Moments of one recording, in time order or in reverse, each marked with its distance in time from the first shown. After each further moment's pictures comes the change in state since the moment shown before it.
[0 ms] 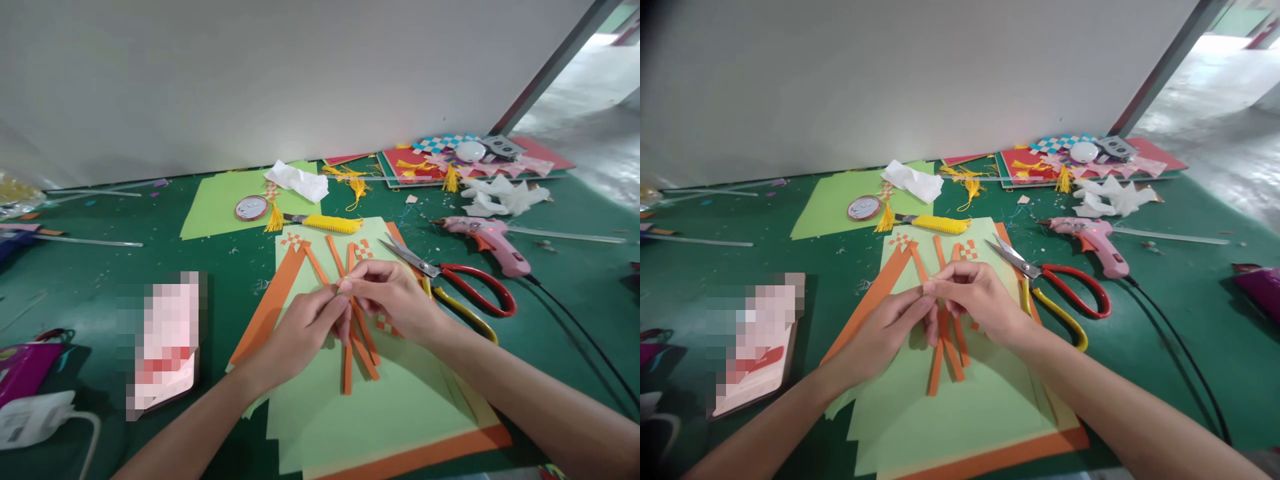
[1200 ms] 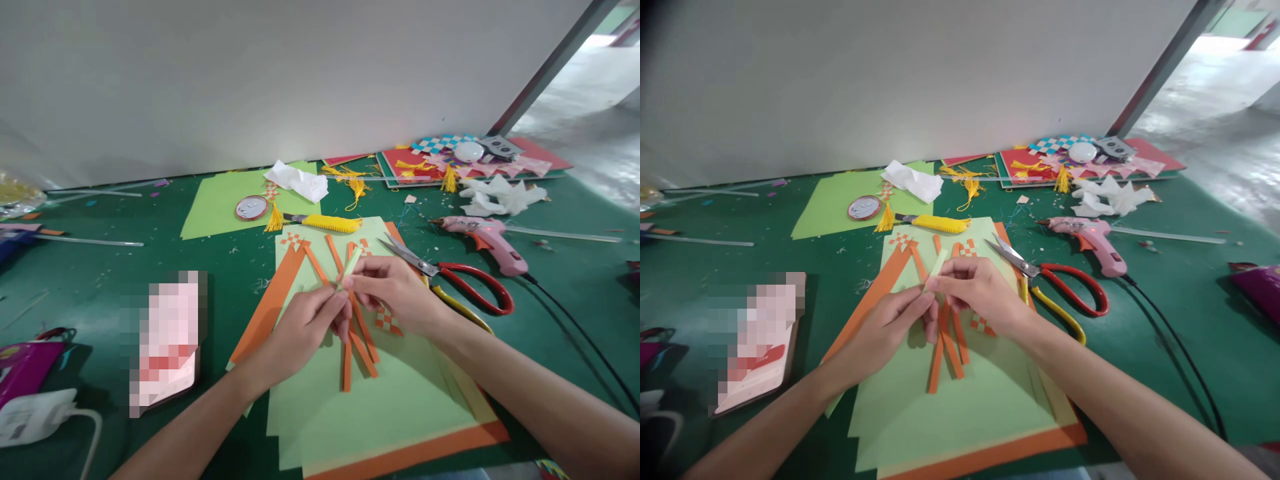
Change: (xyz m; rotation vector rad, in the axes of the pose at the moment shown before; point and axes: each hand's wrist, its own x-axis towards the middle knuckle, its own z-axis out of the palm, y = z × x) left_hand -0.001 0.001 0.001 -0.004 0.022 -0.002; right_hand 0.002 -0.007 -0.004 -0.111 0.006 0.082
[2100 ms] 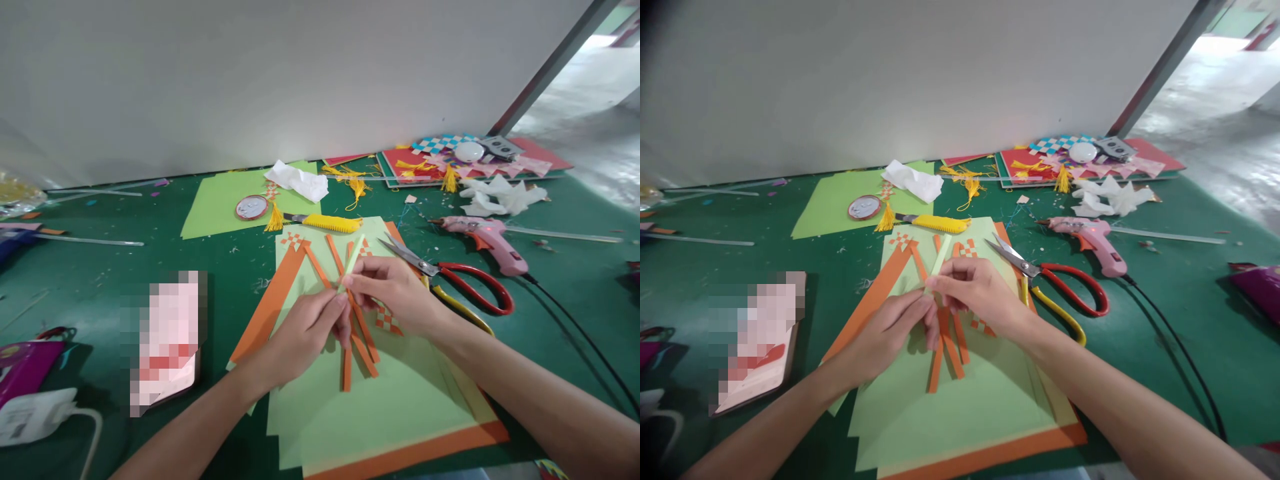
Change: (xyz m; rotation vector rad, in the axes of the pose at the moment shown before) left_hand -0.003 -0.001 0.002 -0.023 -0.057 -0.001; right_hand -0.002 0.000 0.002 -0.040 -0.017 -0.027
